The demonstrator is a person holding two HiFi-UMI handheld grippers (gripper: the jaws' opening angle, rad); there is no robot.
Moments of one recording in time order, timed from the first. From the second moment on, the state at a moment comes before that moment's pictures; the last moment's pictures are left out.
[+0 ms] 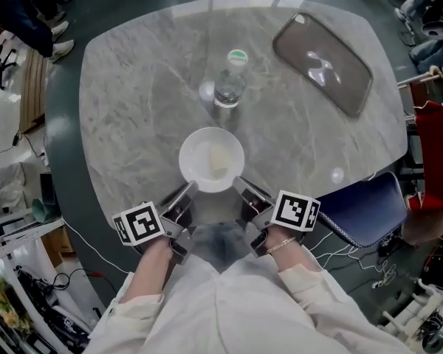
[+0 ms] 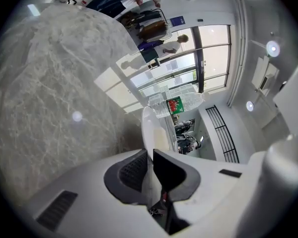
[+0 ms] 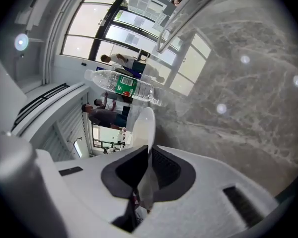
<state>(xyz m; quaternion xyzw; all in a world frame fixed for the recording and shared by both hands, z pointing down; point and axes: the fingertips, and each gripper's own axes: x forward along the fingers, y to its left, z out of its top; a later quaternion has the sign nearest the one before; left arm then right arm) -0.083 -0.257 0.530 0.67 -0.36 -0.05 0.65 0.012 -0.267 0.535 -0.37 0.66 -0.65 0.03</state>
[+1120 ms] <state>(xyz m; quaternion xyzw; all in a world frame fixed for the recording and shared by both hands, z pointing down) -0.134 -0.316 0.559 0.64 -0.41 -0.04 0.65 -0.038 -0.332 0.564 -0.39 0.66 -0.64 -0.03</state>
